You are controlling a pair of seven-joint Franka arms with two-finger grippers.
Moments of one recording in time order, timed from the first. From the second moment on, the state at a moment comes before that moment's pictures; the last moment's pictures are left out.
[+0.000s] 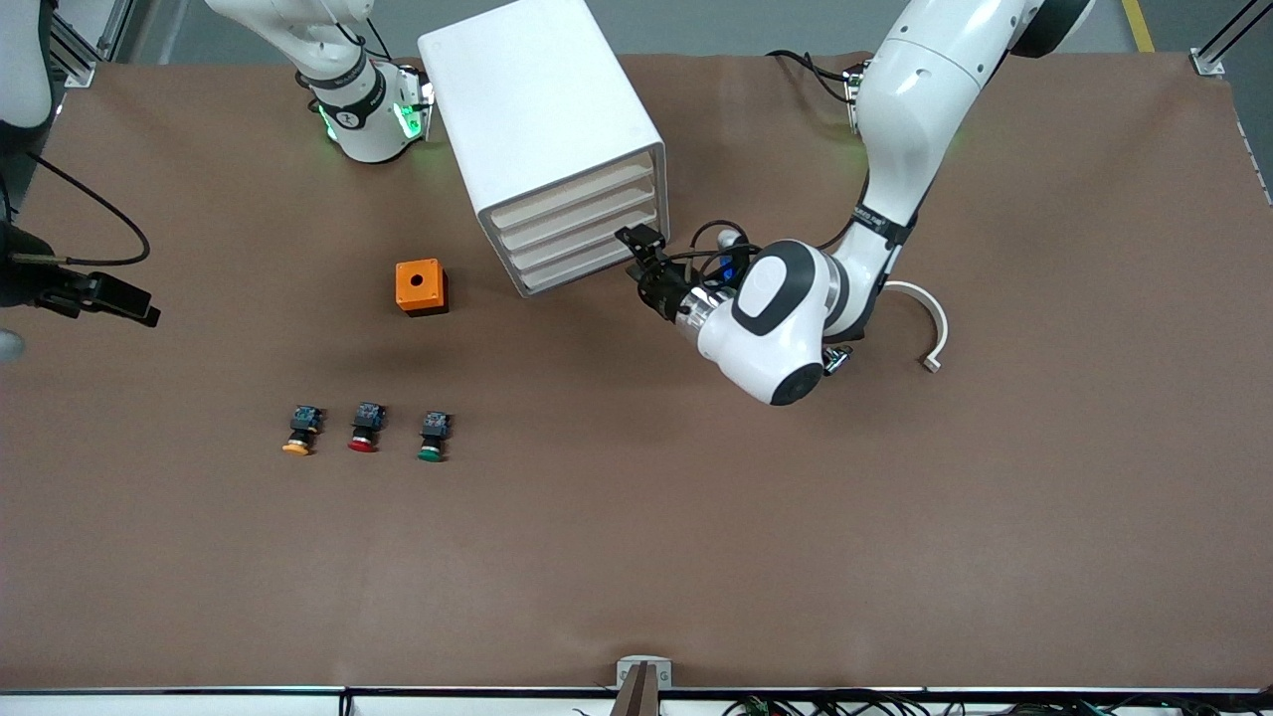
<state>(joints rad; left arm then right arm) -0.54 0.71 -0.09 -1.45 -1.03 1.59 -2.42 -0.08 0.09 -0.04 -1.64 0.00 1.66 0.03</state>
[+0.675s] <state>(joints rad) -0.63 0.74 -0.09 -1.45 -1.11 1.58 -2.45 -0.19 0.26 -0.04 -1.70 0.00 1.89 -0.15</state>
